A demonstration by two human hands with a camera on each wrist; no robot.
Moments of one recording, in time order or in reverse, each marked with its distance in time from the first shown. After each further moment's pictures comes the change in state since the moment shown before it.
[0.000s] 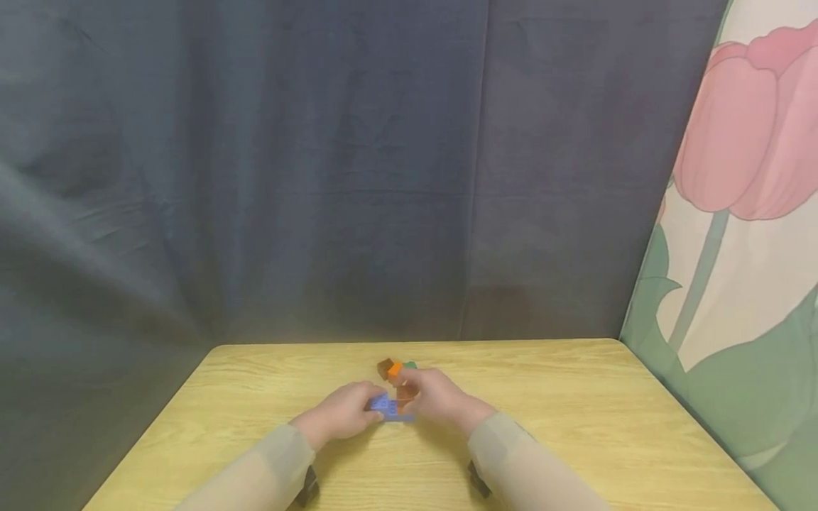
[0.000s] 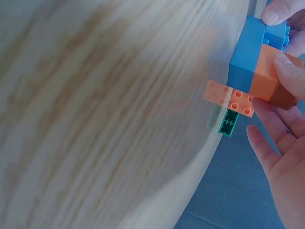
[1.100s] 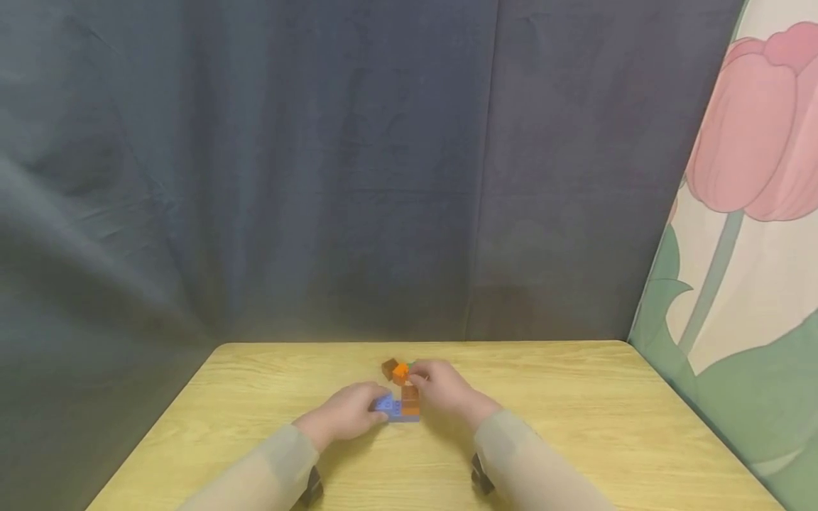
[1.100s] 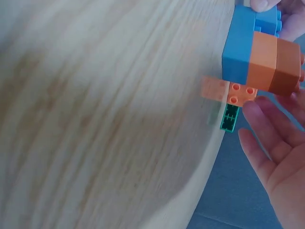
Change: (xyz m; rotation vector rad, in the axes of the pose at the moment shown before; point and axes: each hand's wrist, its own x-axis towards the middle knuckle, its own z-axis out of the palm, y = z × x) left_hand 0.000 0.002 0.000 0.018 0.006 -0.002; right_hand 0.012 0.005 -0.008 0.100 0.083 0.141
